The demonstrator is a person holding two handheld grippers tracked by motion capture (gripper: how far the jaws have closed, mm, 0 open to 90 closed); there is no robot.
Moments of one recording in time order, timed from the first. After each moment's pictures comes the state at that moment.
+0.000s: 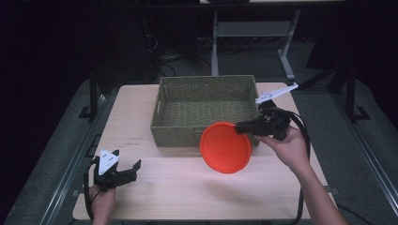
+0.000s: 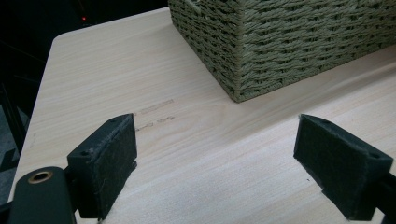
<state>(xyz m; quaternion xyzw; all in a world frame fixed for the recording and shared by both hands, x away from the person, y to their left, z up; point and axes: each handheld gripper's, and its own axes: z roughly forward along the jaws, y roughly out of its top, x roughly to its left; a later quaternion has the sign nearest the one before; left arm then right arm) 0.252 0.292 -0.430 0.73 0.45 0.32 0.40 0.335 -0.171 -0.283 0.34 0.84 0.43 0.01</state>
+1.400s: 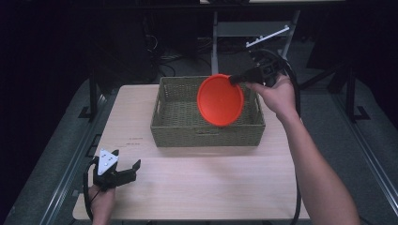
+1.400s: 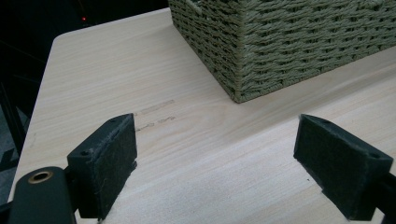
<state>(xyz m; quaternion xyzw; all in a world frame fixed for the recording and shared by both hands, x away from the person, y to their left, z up) 0.252 0.294 -0.431 0.73 0.45 0.32 0.40 0.430 -0.152 -0.208 0.40 0.82 0.41 0.06</state>
